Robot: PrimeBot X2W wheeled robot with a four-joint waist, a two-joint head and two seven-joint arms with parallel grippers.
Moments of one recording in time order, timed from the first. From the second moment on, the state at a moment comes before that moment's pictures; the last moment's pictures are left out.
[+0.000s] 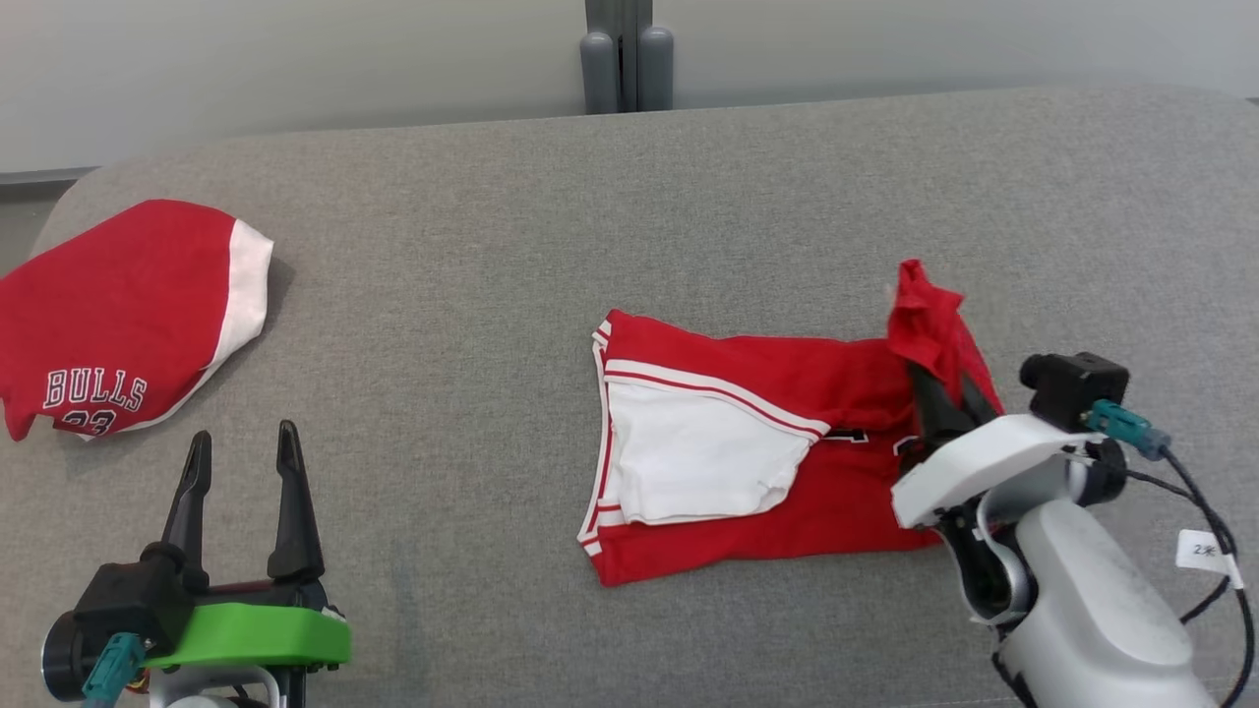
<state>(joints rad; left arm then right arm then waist) -0.03 0.05 0.08 0.11 -0.21 -0.12 -0.26 -0.37 -0.16 0.23 0.47 0.52 0.13 -0.20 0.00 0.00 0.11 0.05</state>
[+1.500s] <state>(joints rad) -0.06 0.05 0.03 0.13 -0.23 -0.10 -0.26 -0.44 -0.15 0.23 0.44 0.45 0.13 -0.26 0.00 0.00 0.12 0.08</state>
